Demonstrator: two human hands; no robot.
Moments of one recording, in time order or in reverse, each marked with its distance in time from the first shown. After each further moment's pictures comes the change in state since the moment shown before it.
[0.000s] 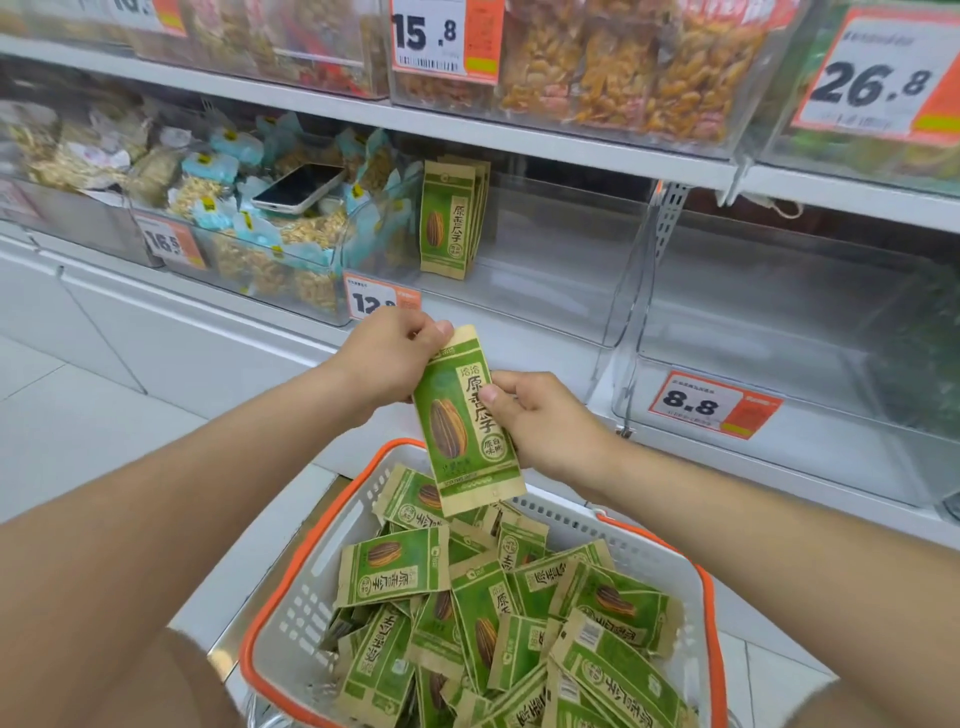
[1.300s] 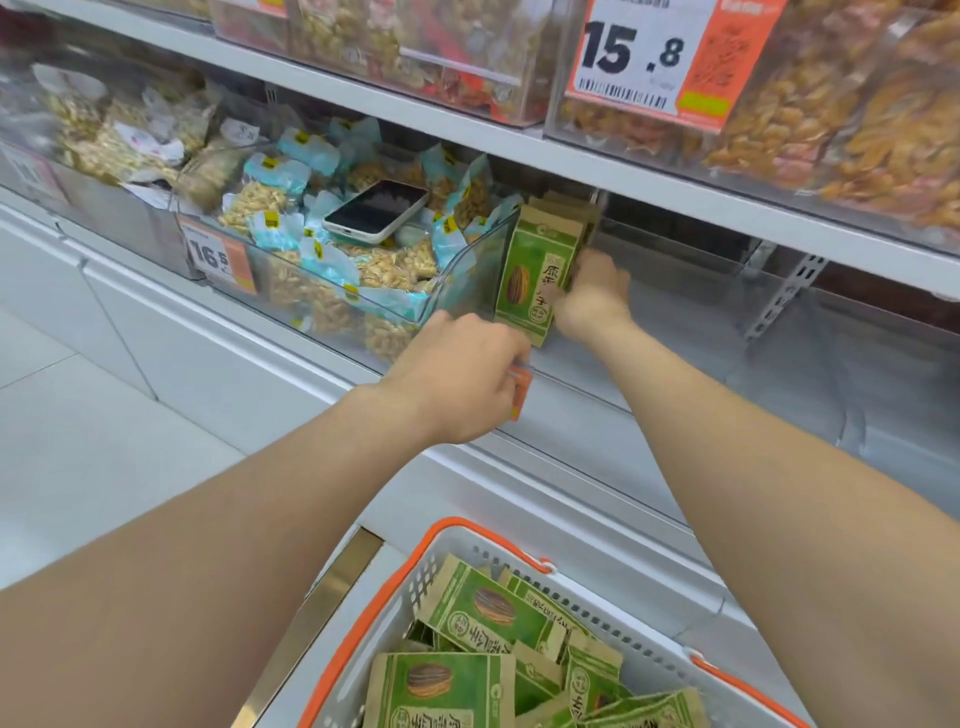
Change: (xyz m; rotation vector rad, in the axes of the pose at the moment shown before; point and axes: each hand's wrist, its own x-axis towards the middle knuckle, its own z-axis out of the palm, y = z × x) left_hand 0.097 -0.025 -0.055 0.786 0.050 0.463; right_hand 0.289 -0.058 -0.033 -0.507 0.607 0.005
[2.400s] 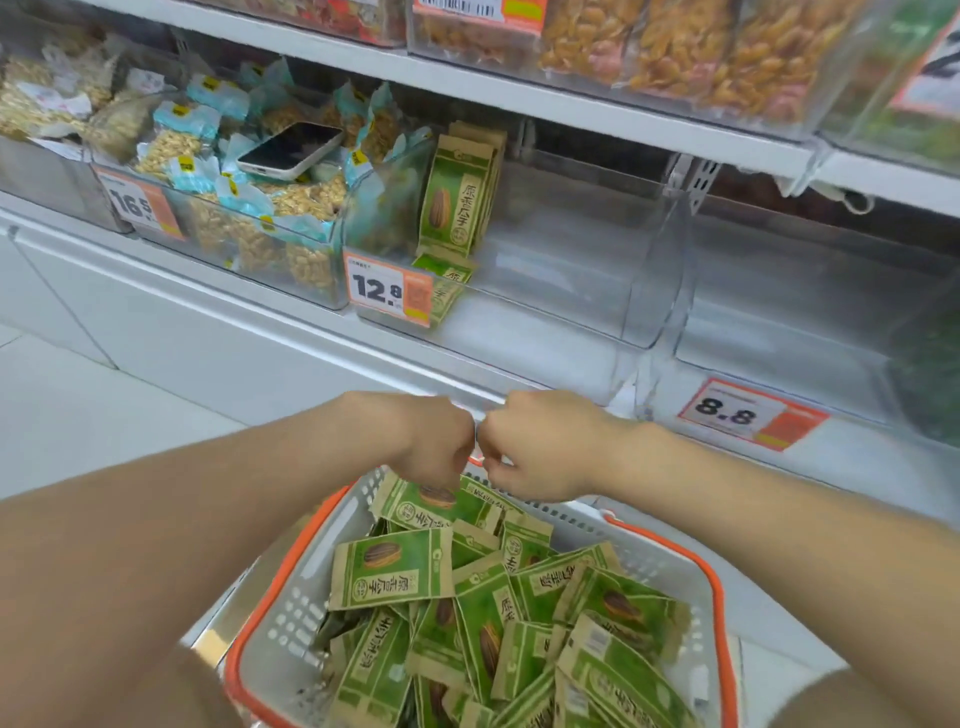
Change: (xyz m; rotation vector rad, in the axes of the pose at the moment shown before) left_hand -0.058 0.077 0.063 0.126 -0.851 0.151; right_hand -0.232 0.066 -0.091 -0.799 -0.742 -0.696
